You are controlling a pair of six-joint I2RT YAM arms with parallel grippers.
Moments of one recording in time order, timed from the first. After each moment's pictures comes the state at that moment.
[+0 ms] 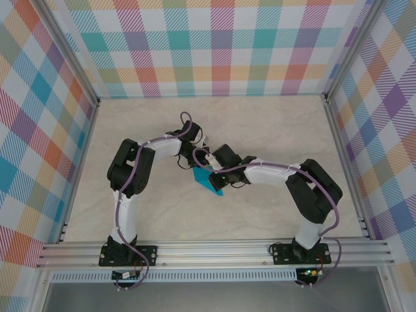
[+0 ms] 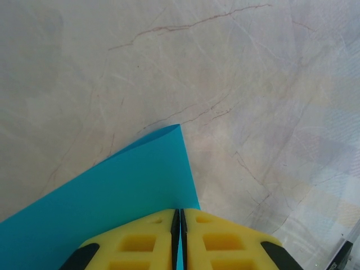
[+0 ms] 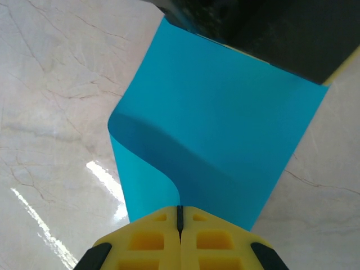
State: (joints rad) left arm -0.48 2.12 1.41 -0.46 0.55 -0.53; right arm 0.78 1.76 1.02 -0.30 -0.17 0.18
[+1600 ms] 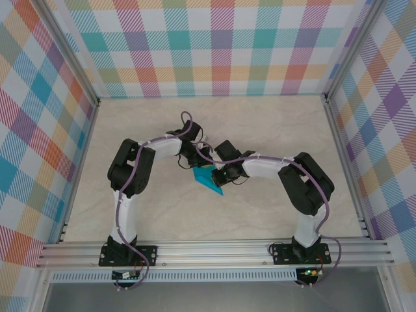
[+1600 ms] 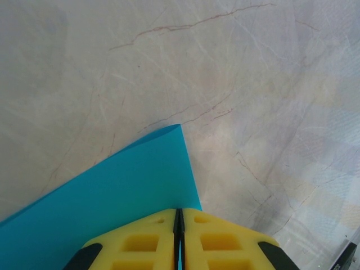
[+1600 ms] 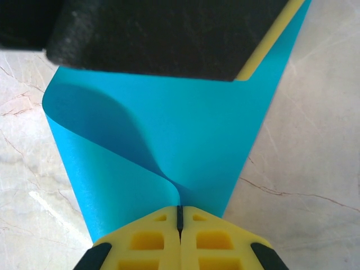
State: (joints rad) left arm -0.48 2.12 1.42 -0.48 0.54 -0.52; right arm 0.72 1.86 1.09 -0.36 -0.21 0.23
